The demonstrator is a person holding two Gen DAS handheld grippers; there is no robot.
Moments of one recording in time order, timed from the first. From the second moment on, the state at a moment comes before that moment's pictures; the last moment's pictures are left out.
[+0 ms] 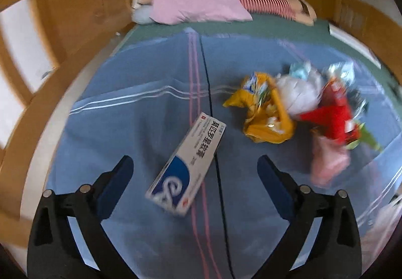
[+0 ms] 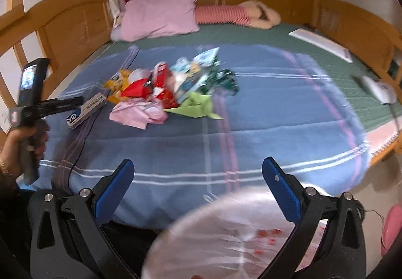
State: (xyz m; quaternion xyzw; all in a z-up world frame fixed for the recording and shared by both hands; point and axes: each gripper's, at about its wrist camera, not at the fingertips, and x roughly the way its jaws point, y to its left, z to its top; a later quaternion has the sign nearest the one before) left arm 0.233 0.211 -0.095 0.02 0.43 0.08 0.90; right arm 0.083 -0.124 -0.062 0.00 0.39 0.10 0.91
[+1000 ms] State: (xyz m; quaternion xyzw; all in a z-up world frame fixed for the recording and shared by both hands) left arm 0.134 0.227 -0.061 -0.18 0.36 0.08 0.91; right arm 0.201 -0.030 -0.130 0.16 0.52 0.17 0.83
